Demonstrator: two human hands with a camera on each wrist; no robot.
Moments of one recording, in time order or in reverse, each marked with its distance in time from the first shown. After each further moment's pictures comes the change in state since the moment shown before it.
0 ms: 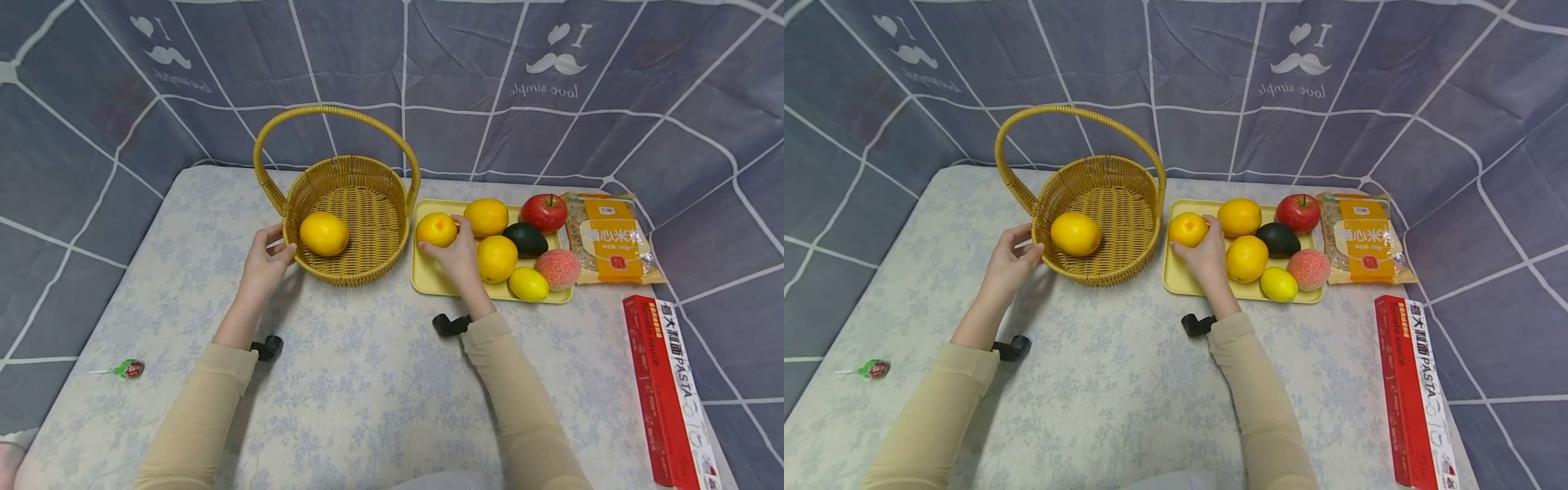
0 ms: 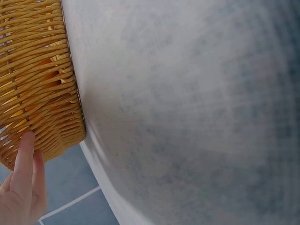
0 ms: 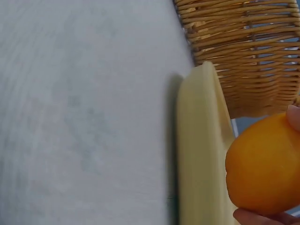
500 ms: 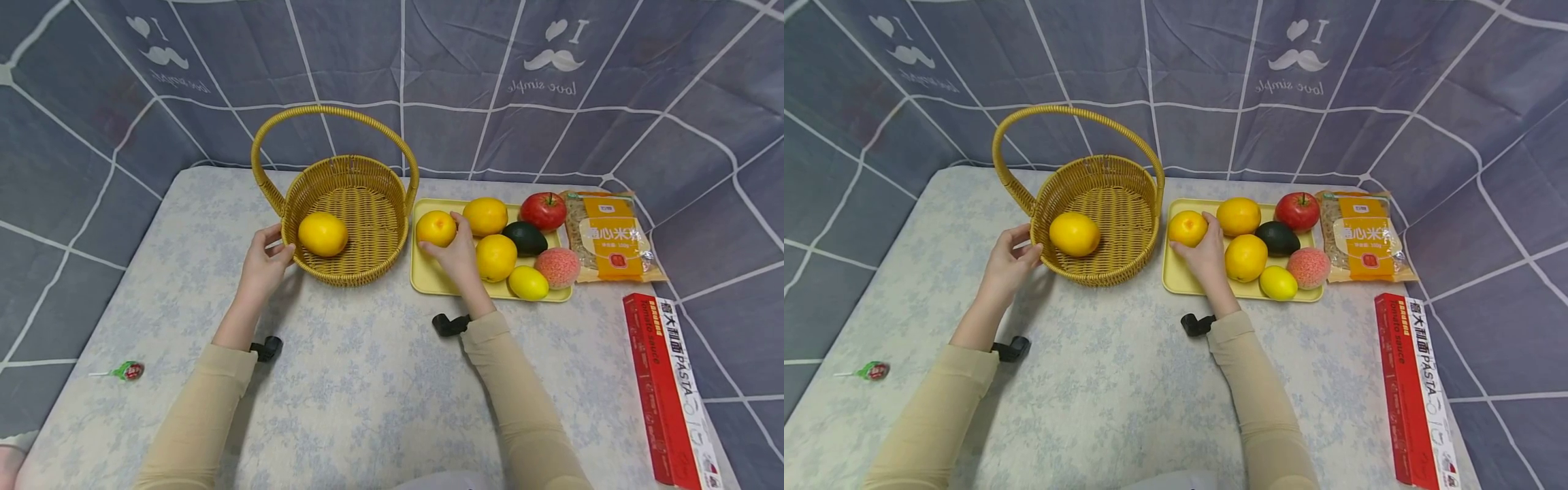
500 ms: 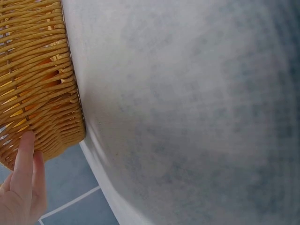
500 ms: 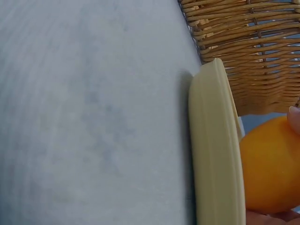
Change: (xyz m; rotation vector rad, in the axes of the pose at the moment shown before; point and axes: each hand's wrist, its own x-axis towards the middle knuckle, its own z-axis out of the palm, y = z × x) left_hand 0.001 -0.002 0.001 0.024 0.011 0.004; right_hand 0.002 0.004 0.001 0.025 -0.021 -0.029
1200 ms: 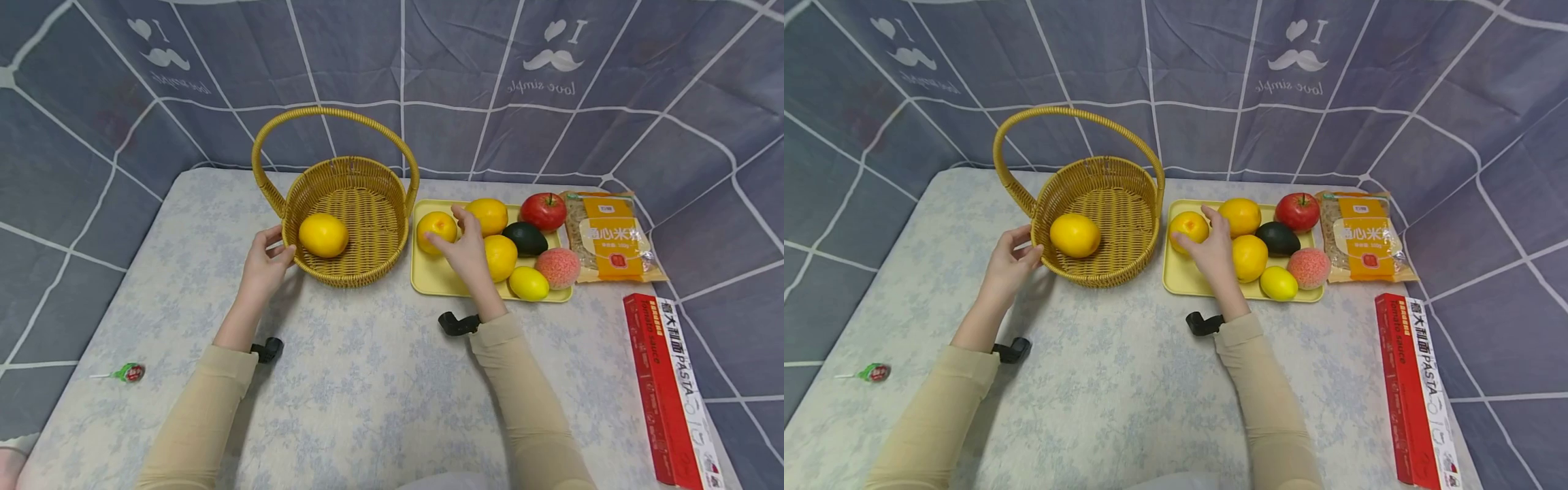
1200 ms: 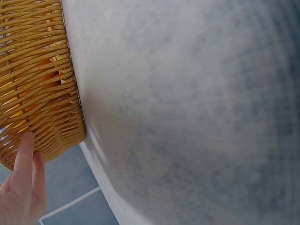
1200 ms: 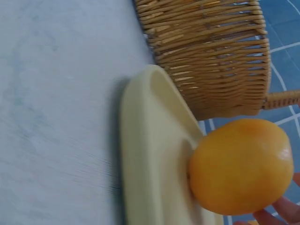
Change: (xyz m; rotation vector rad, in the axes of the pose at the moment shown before) left_hand 0.000 0.000 0.000 -0.012 -0.003 -0.007; right_hand -0.007 -0.011 -0.018 0.068 -0.017 -0.068
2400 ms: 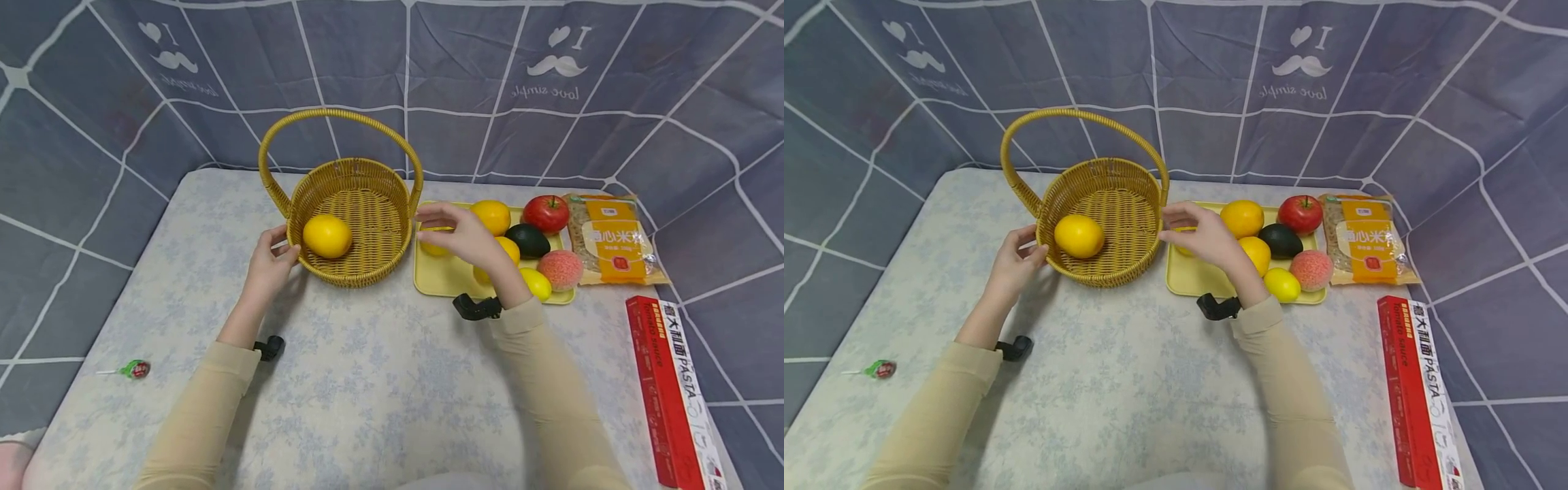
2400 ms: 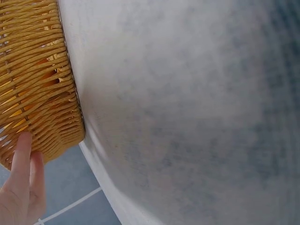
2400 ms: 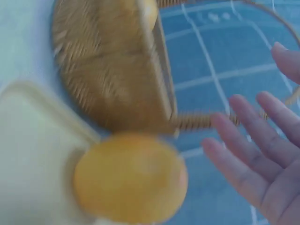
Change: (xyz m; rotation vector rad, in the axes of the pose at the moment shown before) left_hand 0.000 0.001 -0.002 0.003 -0.028 0.001; right_hand 0.000 -0.059 -0.030 -0.013 -0.479 -0.179
